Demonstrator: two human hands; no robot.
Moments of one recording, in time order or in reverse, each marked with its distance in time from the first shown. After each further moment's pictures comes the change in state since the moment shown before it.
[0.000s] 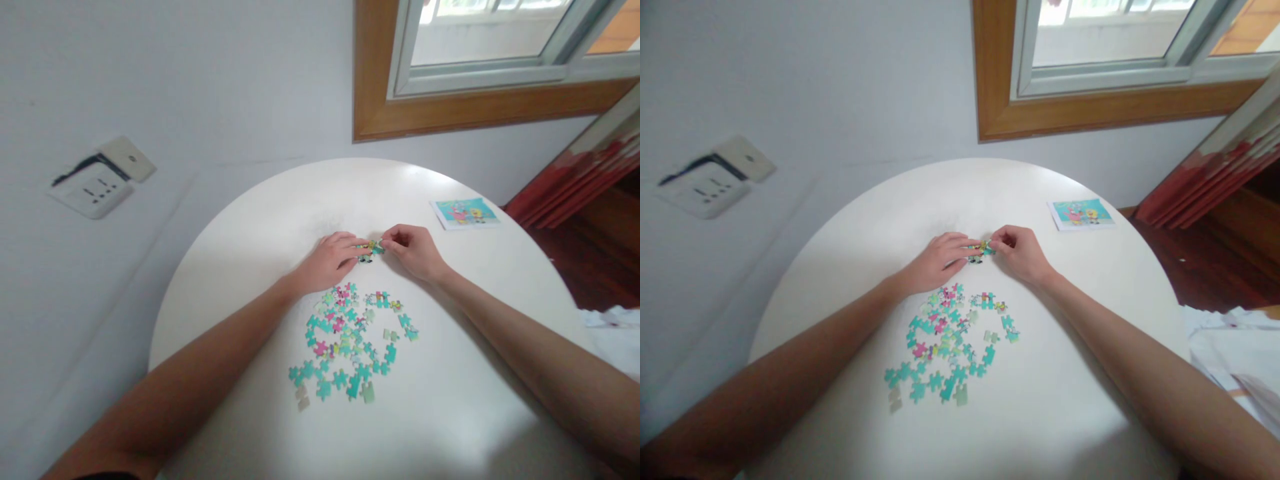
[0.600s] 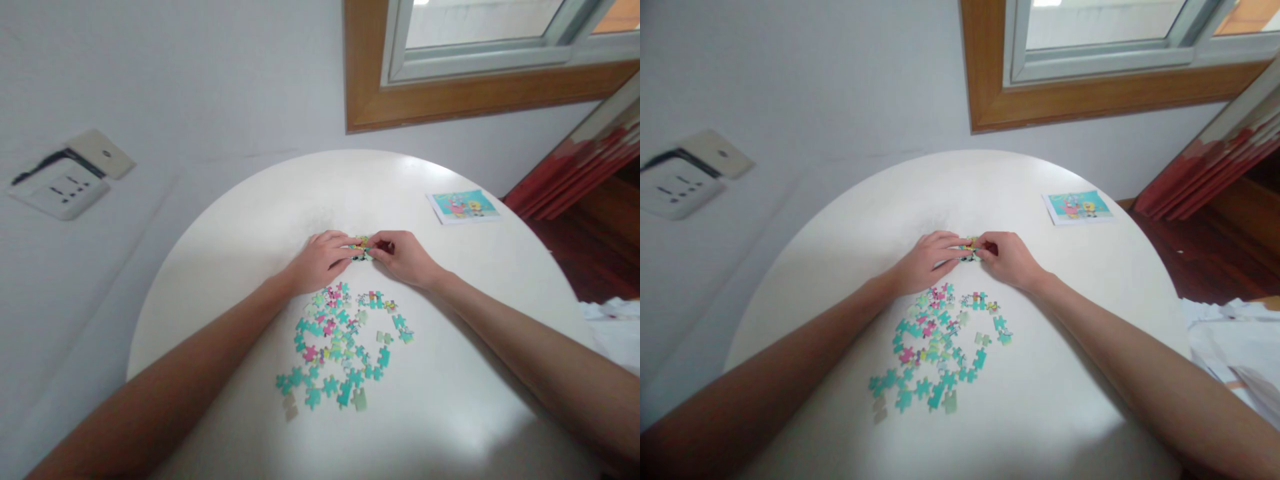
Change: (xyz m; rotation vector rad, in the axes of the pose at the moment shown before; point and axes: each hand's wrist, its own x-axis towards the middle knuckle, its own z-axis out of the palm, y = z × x) left_hand 0.000 0.000 -0.001 0.023 -0.041 -0.019; right_hand -0.006 -0.007 0.005 -0.226 -0.176 -0.068
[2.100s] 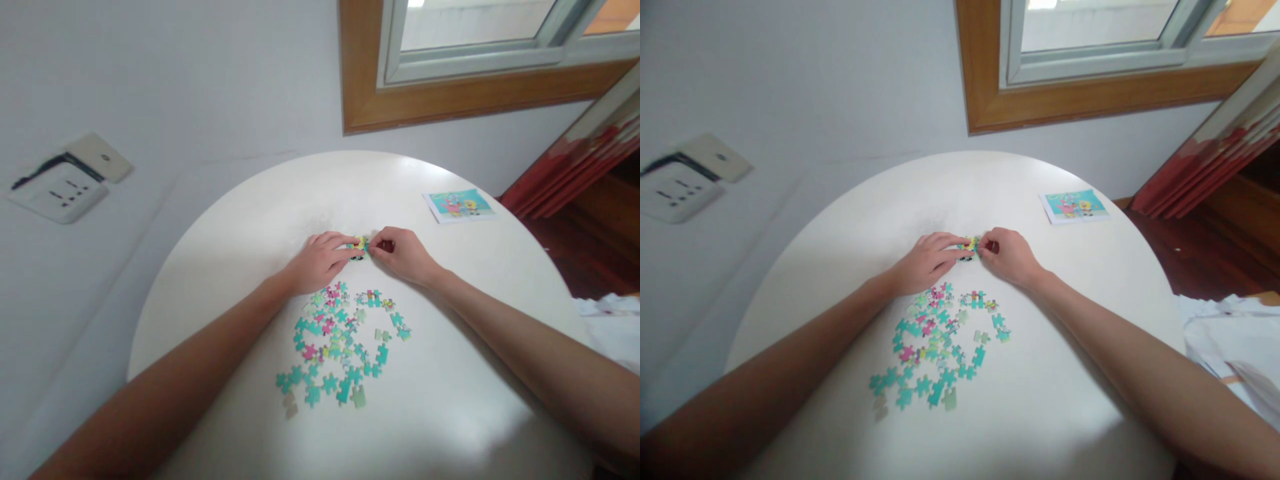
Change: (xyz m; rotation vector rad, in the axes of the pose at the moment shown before) left_hand -0.002 0.002 -0.001 0.055 -0.054 0.004; right_hand -0.001 0.003 -0.003 -0.128 0.077 0.030
